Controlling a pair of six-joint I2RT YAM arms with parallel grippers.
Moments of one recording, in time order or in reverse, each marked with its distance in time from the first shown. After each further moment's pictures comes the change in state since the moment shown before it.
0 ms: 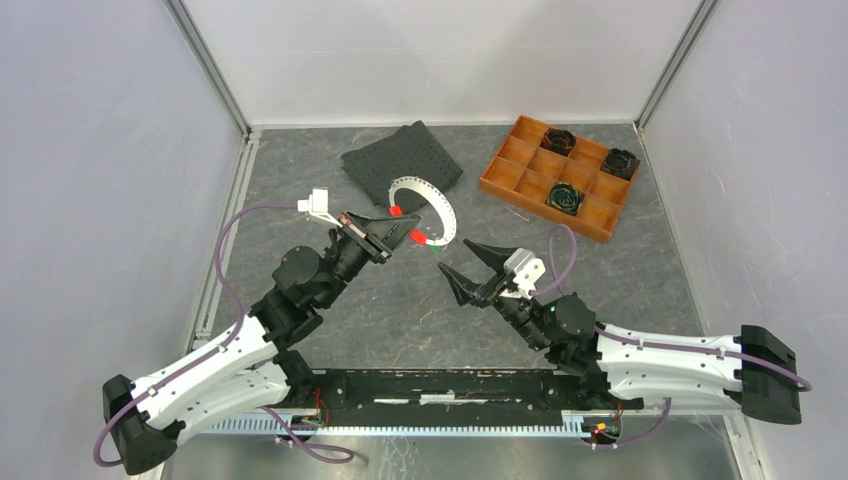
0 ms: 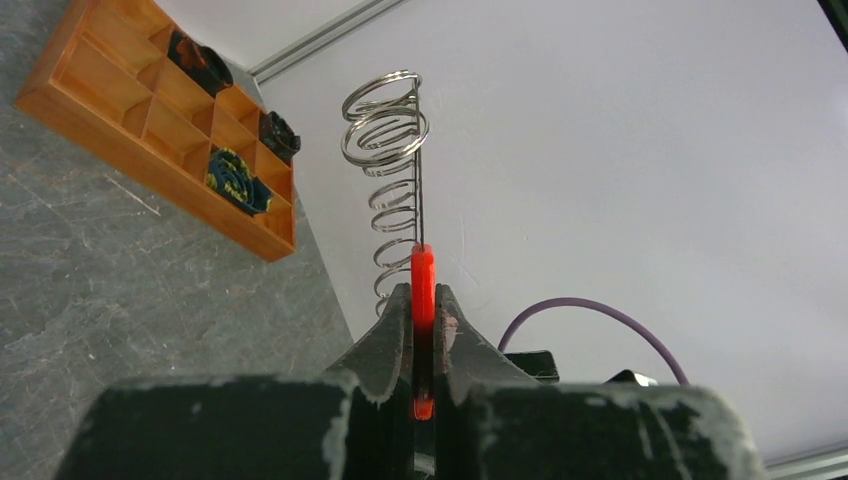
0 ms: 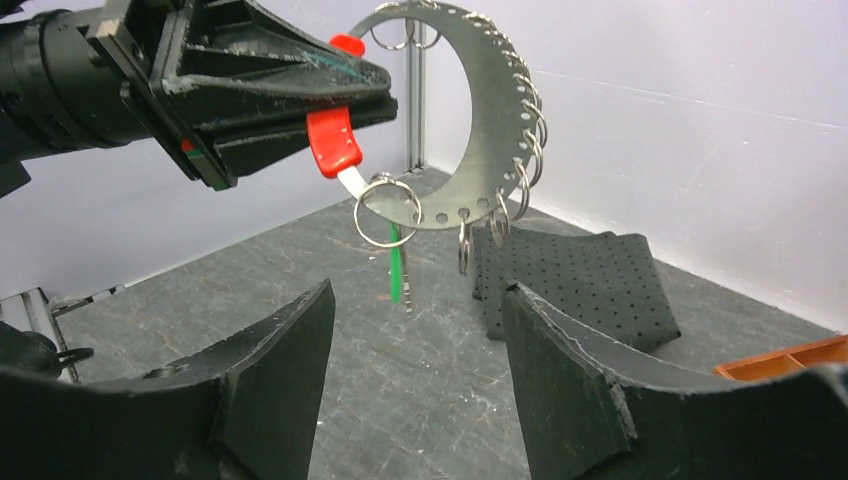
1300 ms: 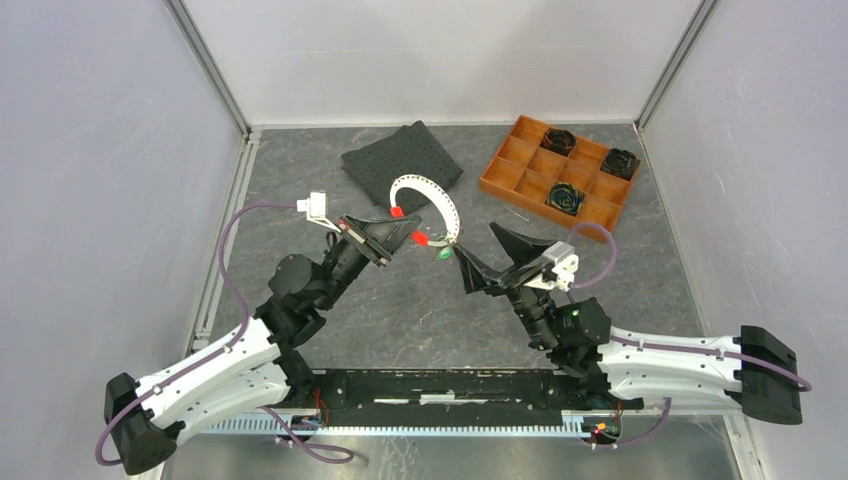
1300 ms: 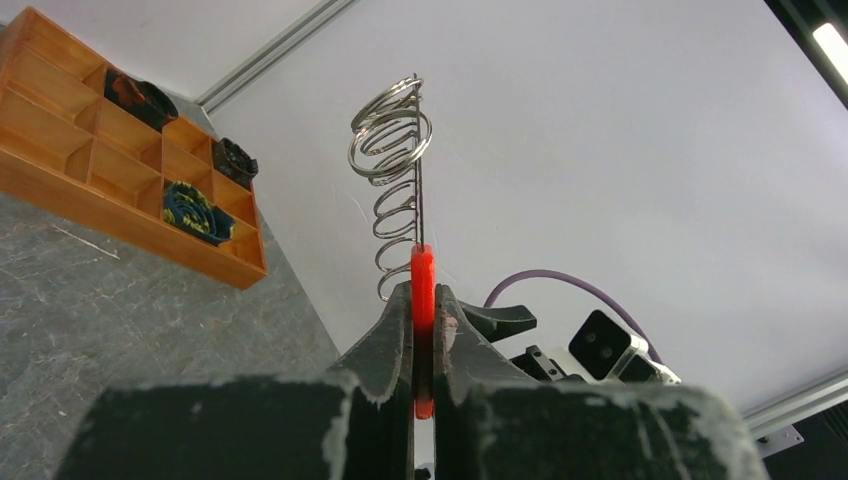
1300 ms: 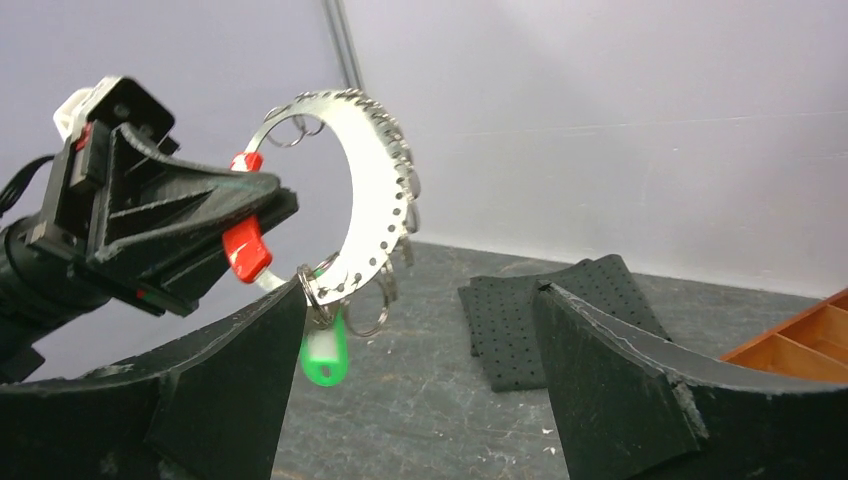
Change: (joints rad) left arm -0.003 0.001 -0.058 0.196 0.063 0.089; right arm 0.000 0.016 -0.021 0.238 0.158 0.059
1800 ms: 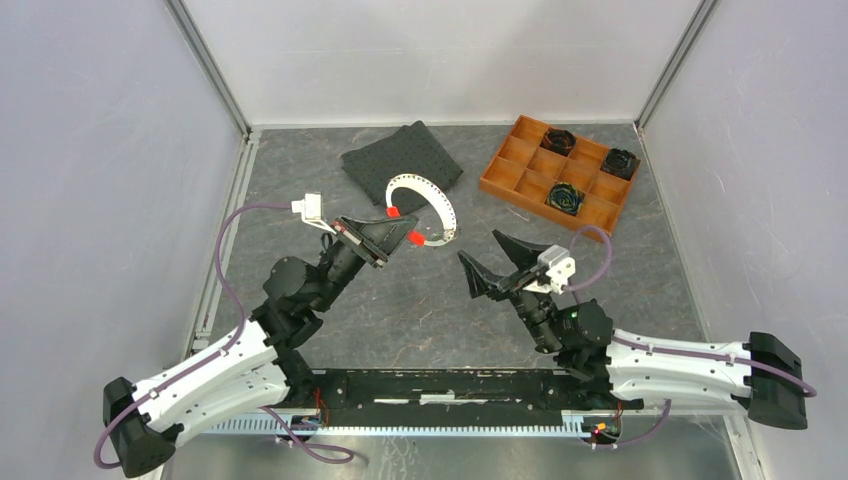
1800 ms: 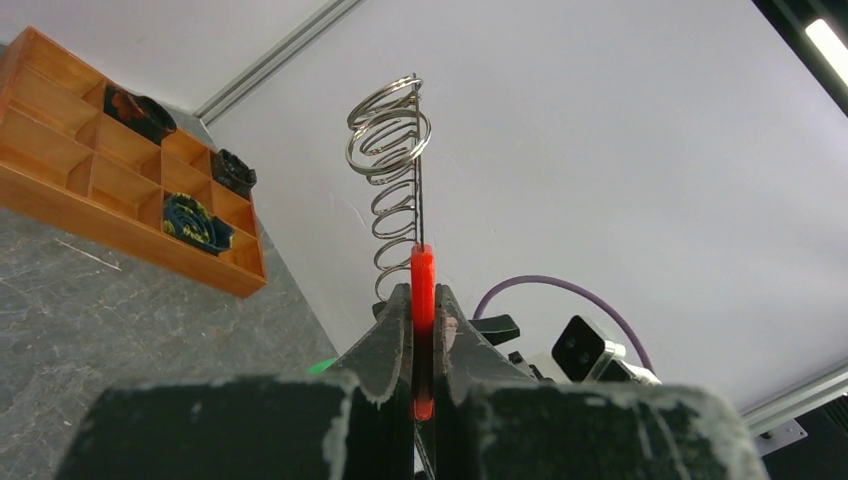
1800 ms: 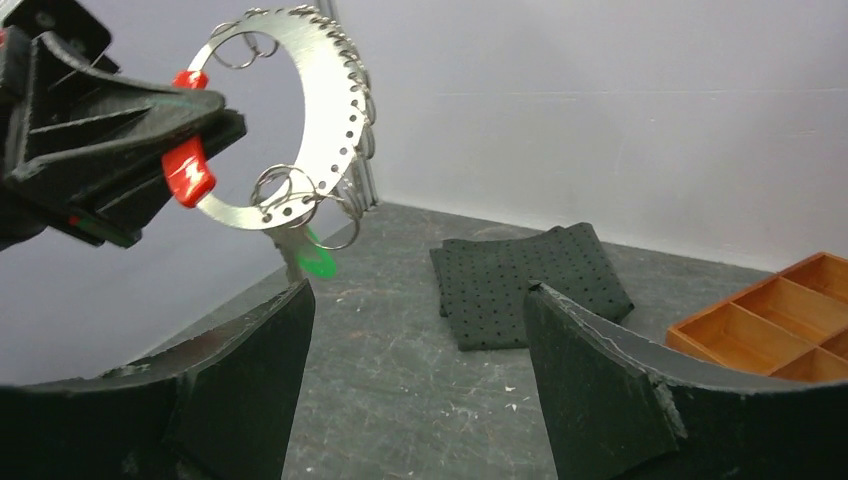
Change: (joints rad) left arm 0.000 -0.031 -0.004 -0.003 -0.001 0.021; right arm 0.000 -0.087 -0.037 -0.117 0.046 -0.011
